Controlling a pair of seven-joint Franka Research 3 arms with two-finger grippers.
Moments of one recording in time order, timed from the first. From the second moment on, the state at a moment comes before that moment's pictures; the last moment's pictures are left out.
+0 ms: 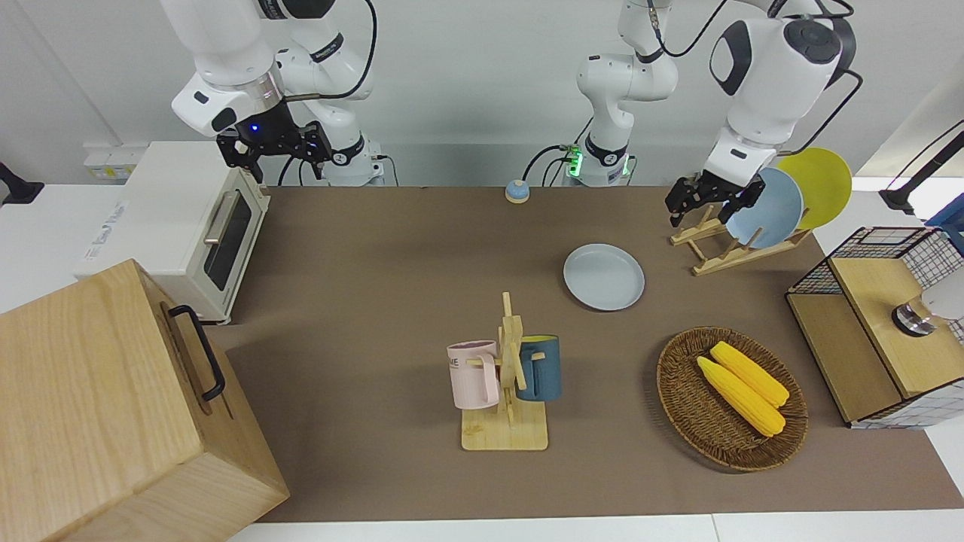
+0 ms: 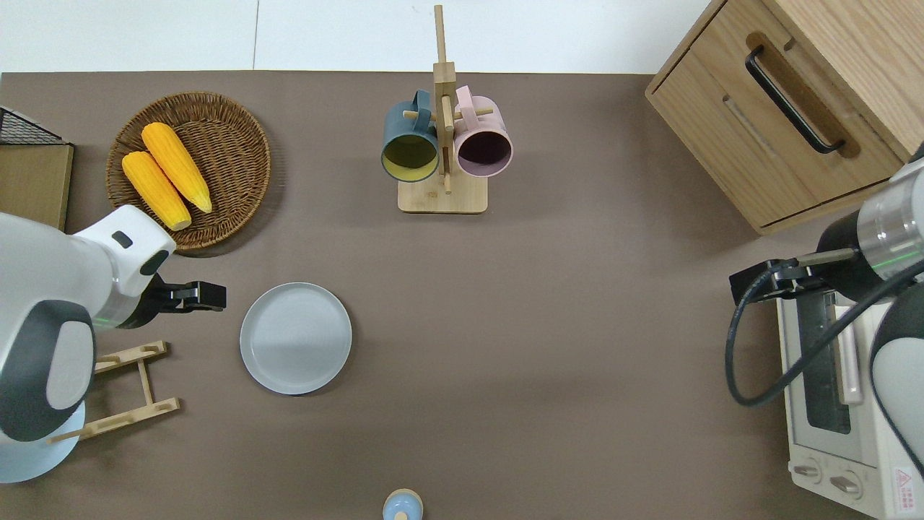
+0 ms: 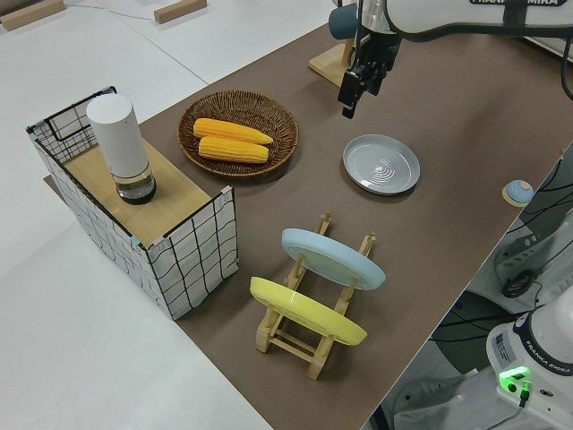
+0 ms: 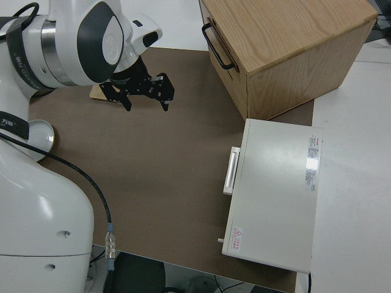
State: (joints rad) left arm -0.14 -0.07 0.08 -2.10 -0.01 1.99 -0.09; right arm -0.26 0.02 0.38 -1.48 -0.03 1.38 0.04
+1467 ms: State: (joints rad) left arm -0.14 -0.03 0.08 -2.44 -0.12 2.32 -0.13; right arm -0.26 0.02 0.38 -1.48 -0.03 1.38 0.04
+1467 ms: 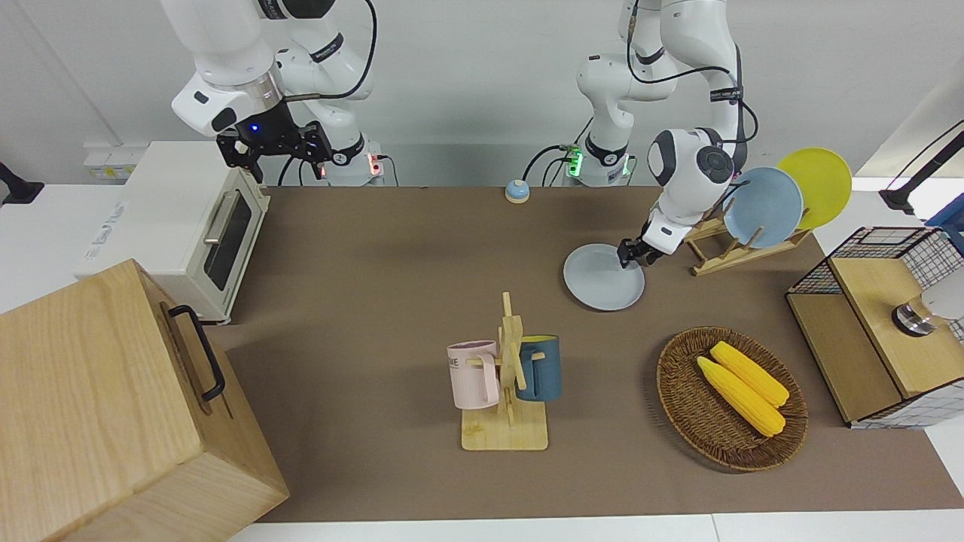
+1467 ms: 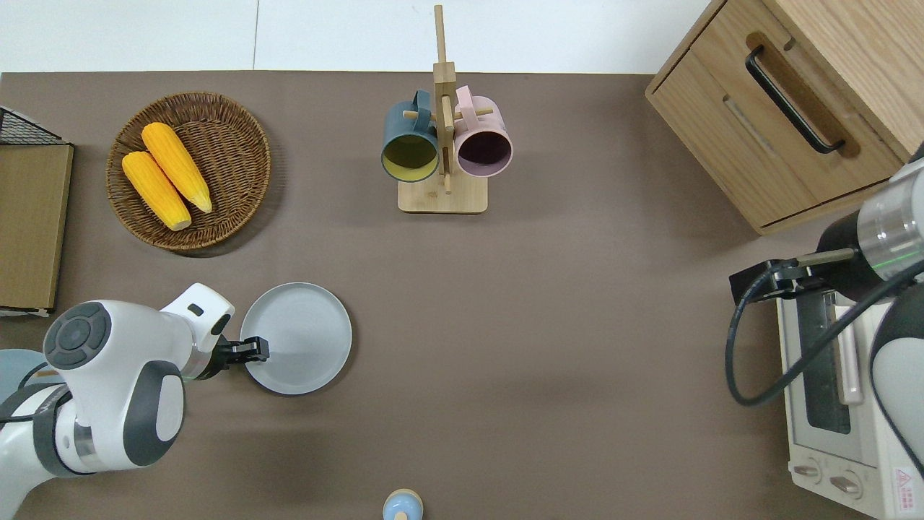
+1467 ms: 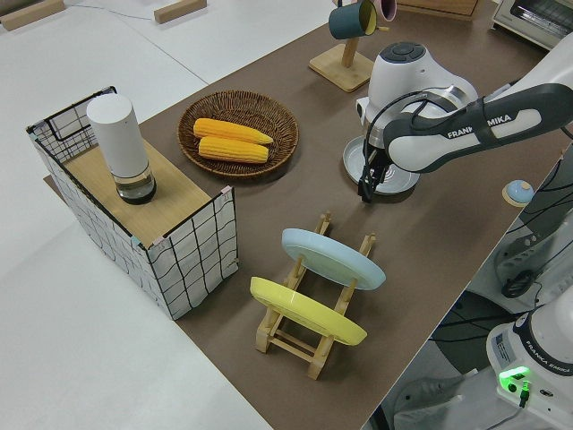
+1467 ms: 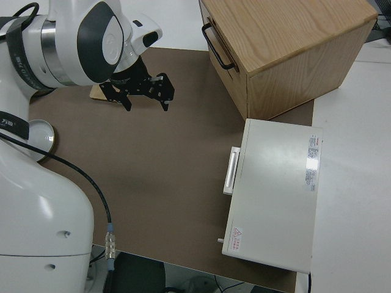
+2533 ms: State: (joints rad) left arm -0.14 -0.03 0.08 -2.43 -0.13 2.32 -0.15; right arm -0.26 0.02 0.38 -1.48 -0.03 1.38 0.04
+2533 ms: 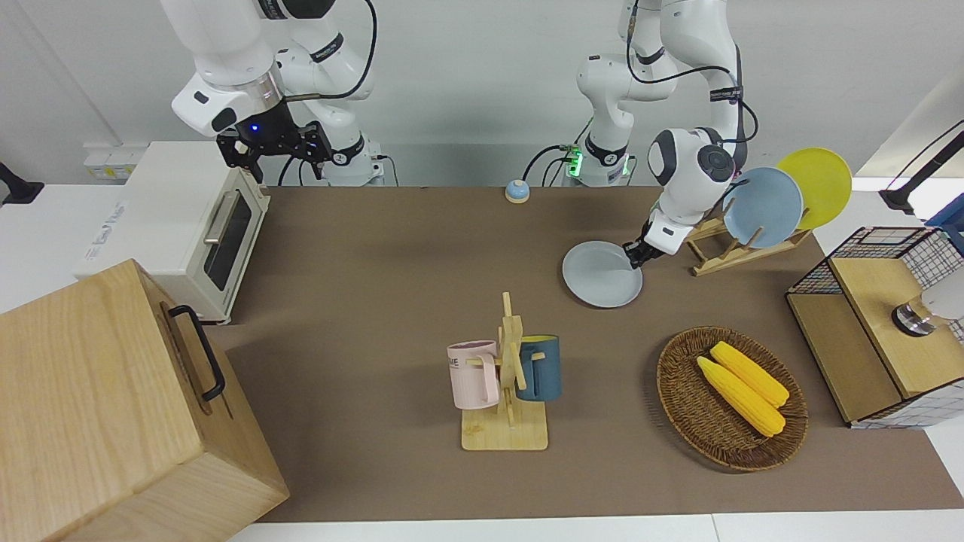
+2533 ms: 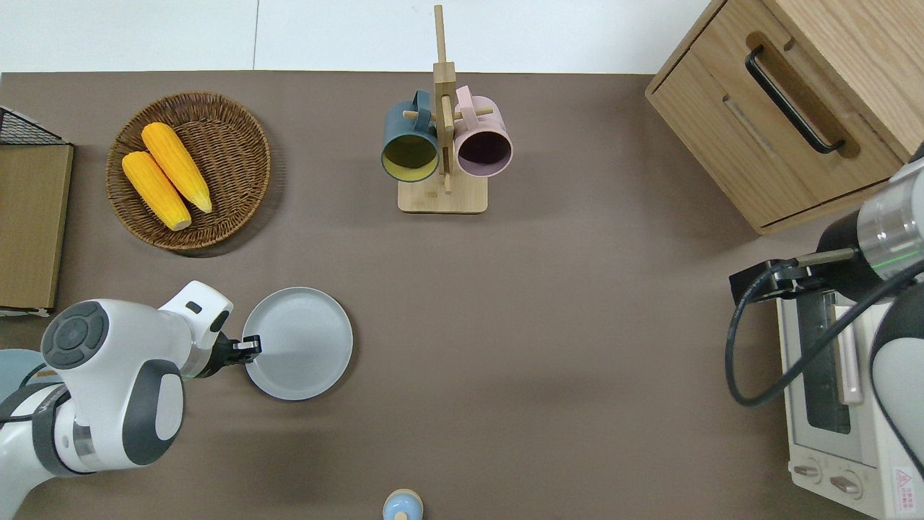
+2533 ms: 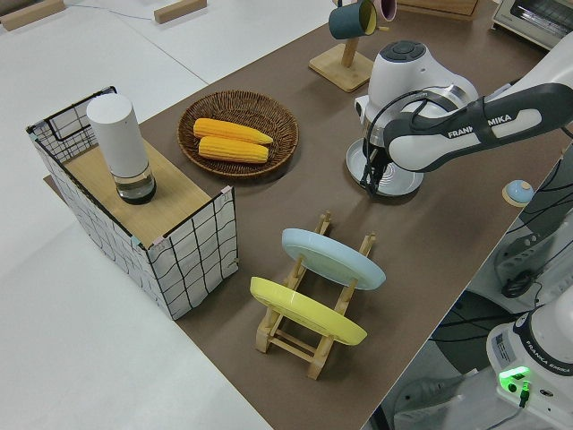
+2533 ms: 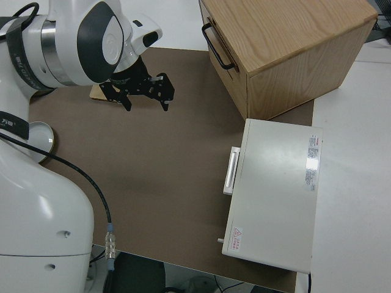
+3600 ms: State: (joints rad) left arm -0.14 -0.08 0.11 -2.03 -0.13 1.78 -0.15; right arm -0.26 0.02 0.38 -1.48 -0.03 1.38 0.04
